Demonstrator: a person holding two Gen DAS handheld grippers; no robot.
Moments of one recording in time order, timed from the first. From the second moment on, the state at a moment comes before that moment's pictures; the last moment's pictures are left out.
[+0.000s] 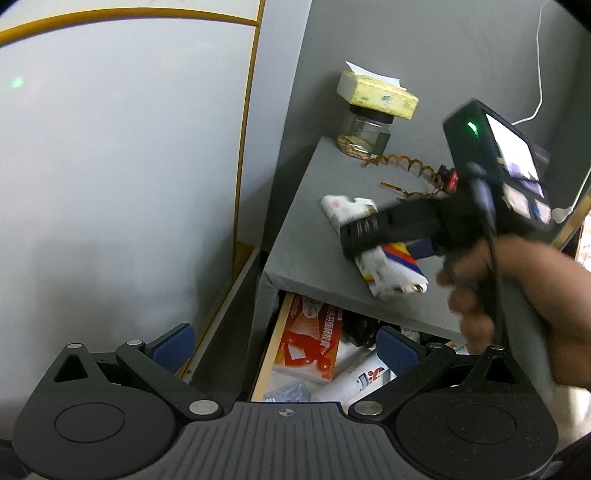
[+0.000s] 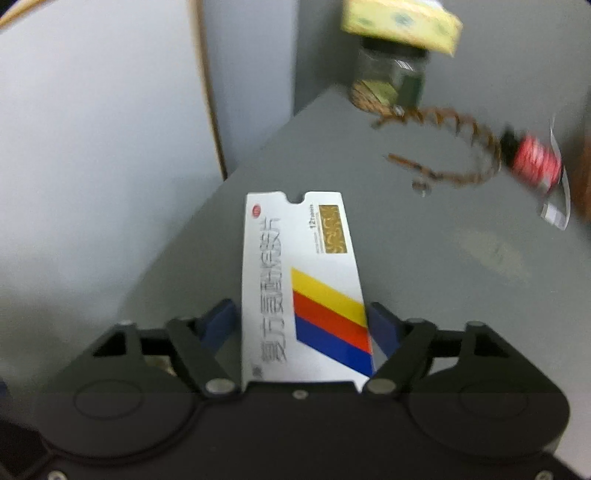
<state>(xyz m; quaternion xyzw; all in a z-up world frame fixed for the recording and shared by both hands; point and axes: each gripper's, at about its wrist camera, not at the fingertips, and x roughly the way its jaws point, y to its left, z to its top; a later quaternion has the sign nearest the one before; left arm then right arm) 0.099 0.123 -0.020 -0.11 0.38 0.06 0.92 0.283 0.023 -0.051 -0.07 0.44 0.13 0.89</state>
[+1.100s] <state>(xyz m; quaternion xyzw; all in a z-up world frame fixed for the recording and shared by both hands) 0.102 0.111 -0.026 -0.11 0.39 0.05 0.91 0.188 -0.190 -0.101 0.17 0.62 0.12 0.75</state>
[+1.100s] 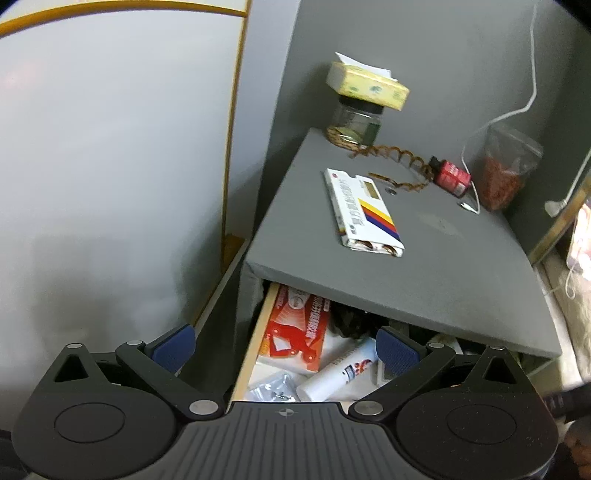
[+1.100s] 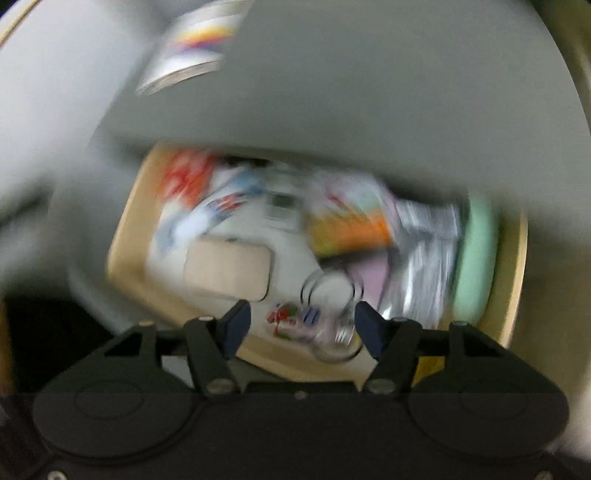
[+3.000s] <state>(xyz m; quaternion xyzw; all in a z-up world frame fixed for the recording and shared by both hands) 0.101 0.089 -0.023 -0.07 0.37 0.04 0.92 0.258 -0.018 -0.055 0.09 0.39 0.20 0.89</state>
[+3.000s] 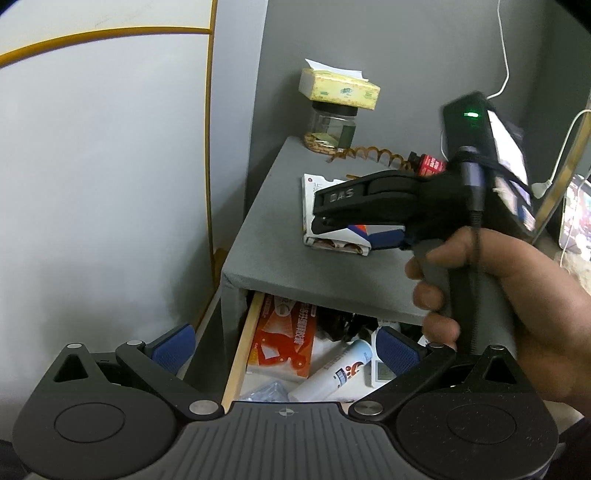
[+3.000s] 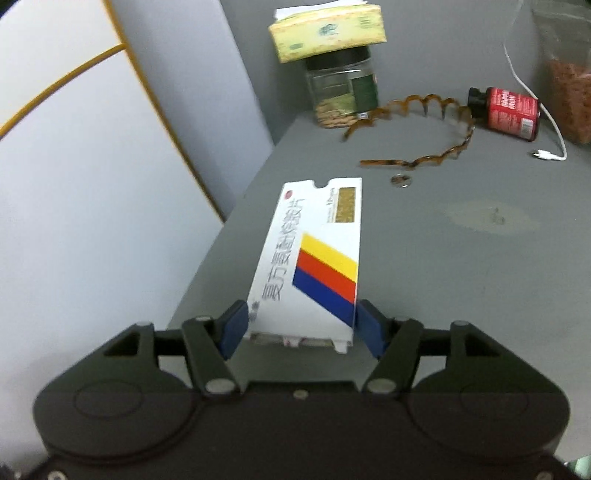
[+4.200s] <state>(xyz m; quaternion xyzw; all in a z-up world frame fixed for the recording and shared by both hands) 0.095 0.094 -0.020 -0.09 0.37 0.04 0.92 0.201 -0.184 -0.192 0.30 0.65 -0.02 0.69</state>
